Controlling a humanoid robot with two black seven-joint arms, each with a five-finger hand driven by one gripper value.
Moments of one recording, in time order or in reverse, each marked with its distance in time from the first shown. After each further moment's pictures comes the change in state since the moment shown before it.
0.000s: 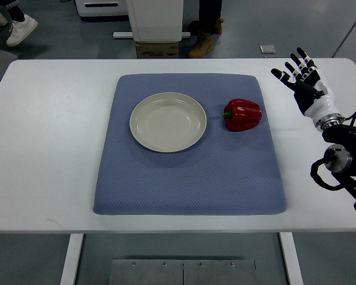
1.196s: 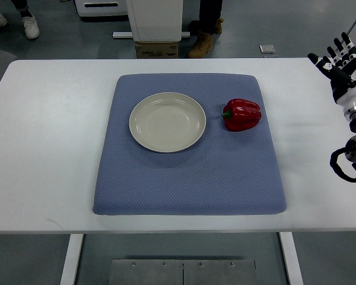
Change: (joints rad) left arm -0.001 0.000 -0.001 0.001 -0.006 0.009 -0.010; right arm 0.050 -0.004 0.038 -0.190 -0.001 0.017 0.105
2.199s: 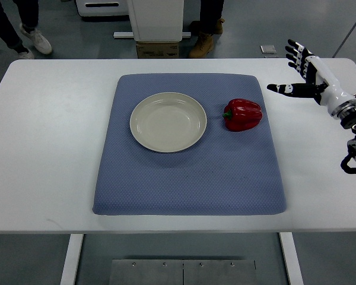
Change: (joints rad) left arm 0.000 0.000 0.000 0.000 0.000 0.000 0.000; right arm 0.262 -0.100 -0.635 0.036 -0.228 -0.014 0.059
